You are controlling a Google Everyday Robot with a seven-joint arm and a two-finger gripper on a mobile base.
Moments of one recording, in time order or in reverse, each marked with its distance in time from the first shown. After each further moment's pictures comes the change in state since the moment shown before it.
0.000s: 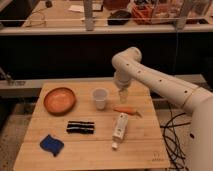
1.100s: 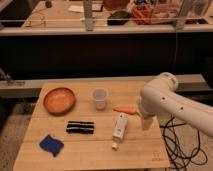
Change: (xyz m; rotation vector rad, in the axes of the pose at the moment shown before) arm 0.018 0.187 -0.041 0.026 0.029 0.147
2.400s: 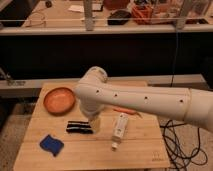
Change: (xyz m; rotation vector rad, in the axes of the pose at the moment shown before) arm -0.245 -0.034 -0.005 -0.078 -0.144 -0.466
